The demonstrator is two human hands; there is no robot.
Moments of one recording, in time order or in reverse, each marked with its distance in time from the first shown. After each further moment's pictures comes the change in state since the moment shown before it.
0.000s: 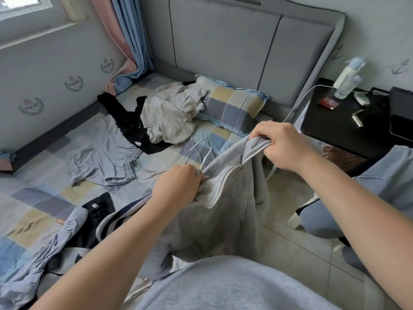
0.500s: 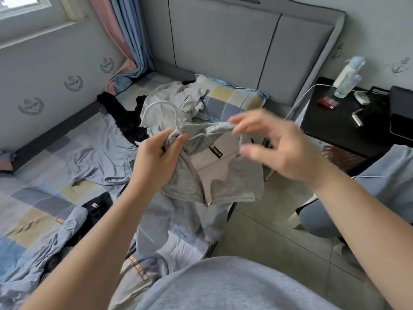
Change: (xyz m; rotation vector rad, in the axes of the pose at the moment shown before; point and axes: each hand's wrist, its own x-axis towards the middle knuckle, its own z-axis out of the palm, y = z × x) left_hand 0.005 -0.020 -0.043 -0.653 0.462 0.286; right_hand -0.014 -0.043 -0.018 0.388 -0.070 -0.063
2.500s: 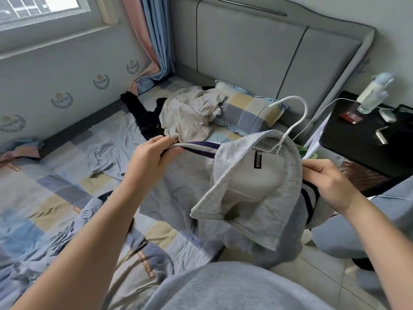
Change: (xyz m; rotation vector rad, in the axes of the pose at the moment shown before) left_hand -0.008 -0.059 -0.048 0.364 -0.017 0.186; right_hand -0.050 0.068 0.003 0.483 0.093 0.310
